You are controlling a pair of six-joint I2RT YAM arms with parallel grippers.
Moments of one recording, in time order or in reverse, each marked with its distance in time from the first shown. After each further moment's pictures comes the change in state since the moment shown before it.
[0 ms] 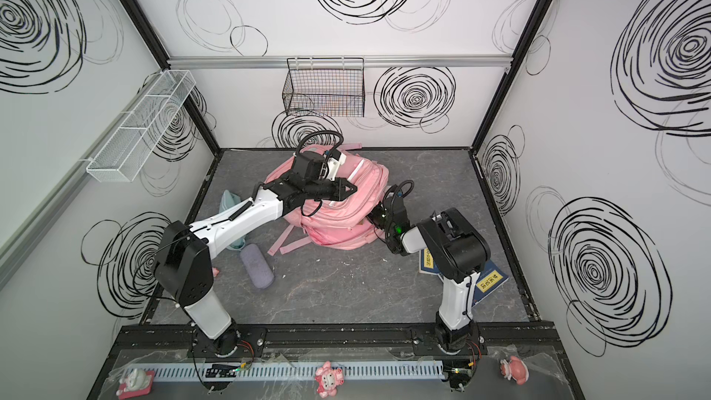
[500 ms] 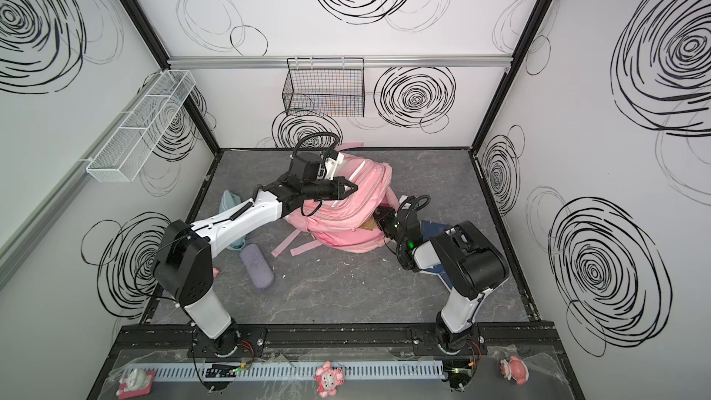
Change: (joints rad) left arm 0.021 0.000 -0.050 0.113 0.059 -0.086; right arm -0.026 -0.164 -0.213 0.129 0.111 0.125
